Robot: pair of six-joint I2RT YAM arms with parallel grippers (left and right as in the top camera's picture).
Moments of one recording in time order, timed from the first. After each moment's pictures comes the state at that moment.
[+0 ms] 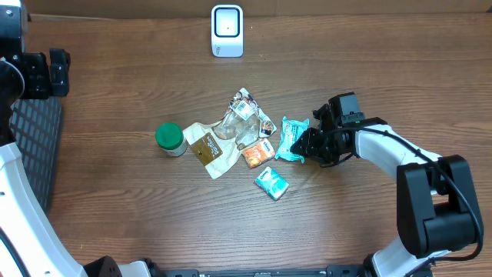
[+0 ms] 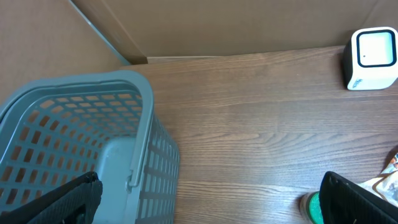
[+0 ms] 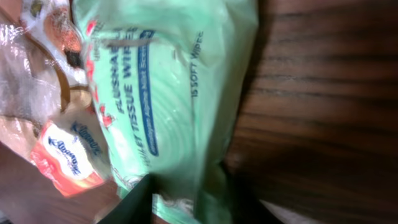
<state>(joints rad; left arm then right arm) 0.39 1.51 2.08 -1.23 0.09 0.34 0.18 1.79 0.94 -0.47 -0.49 0.39</state>
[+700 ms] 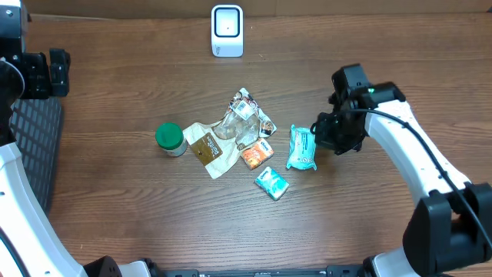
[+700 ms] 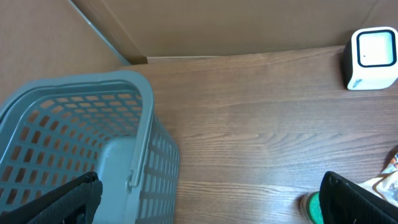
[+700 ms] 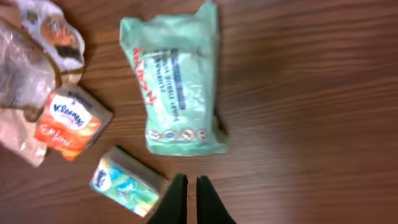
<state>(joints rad) 0.39 1.51 2.08 -1.23 0.09 0.34 0.22 1.69 1.32 -1.13 -0.15 0.44</state>
